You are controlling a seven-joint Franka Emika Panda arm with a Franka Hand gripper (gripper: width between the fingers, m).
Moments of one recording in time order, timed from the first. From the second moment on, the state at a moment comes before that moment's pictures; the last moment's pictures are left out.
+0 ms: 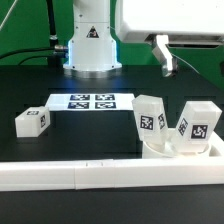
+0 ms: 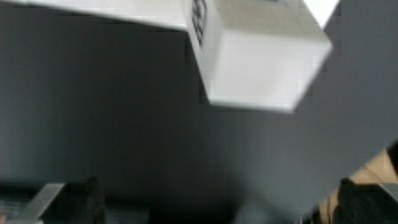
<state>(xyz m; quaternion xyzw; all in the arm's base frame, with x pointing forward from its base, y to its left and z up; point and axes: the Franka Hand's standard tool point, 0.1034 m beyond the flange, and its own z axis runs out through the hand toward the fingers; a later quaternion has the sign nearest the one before) 0.655 0.086 0.139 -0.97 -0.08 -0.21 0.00</state>
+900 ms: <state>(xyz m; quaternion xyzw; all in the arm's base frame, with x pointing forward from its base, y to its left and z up) 0.649 0.102 0.129 -1.00 -0.07 -0.01 0.02</state>
